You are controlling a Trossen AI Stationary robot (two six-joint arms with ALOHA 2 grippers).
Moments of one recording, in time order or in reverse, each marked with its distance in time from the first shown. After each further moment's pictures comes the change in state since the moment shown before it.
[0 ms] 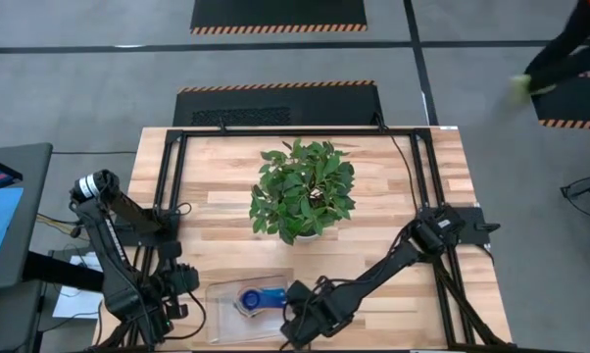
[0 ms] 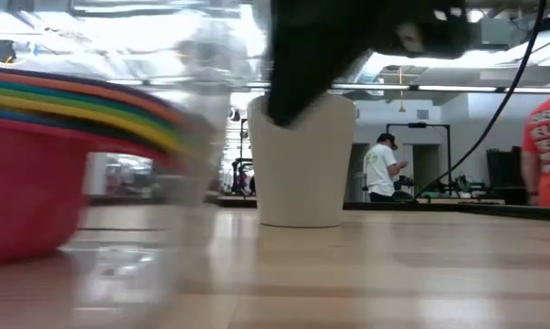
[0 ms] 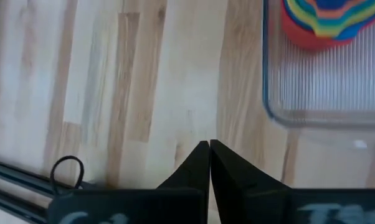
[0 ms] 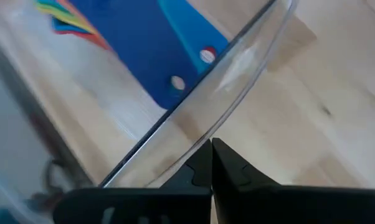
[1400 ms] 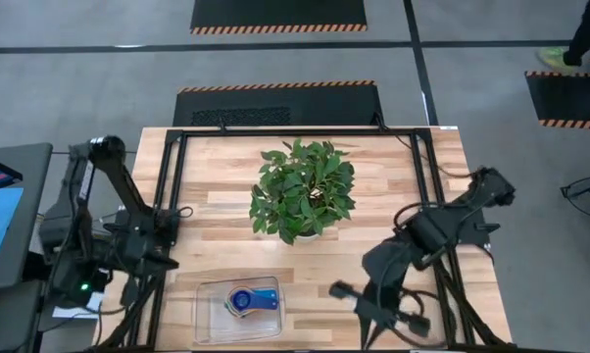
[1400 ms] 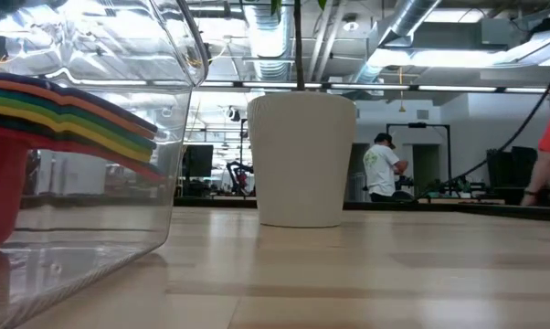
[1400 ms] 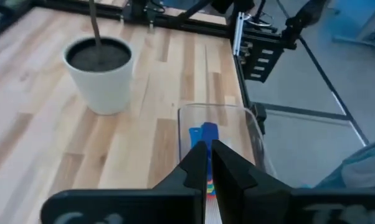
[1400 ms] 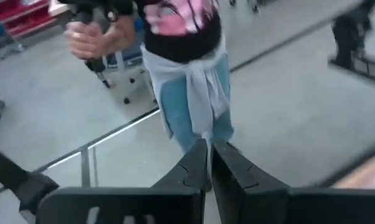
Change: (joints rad) left arm -0.292 -0.472 -0.036 0.188 -0.541 -0.045; right arm -0.019 -0.734 -0.371 0.413 -0.939 -1.209
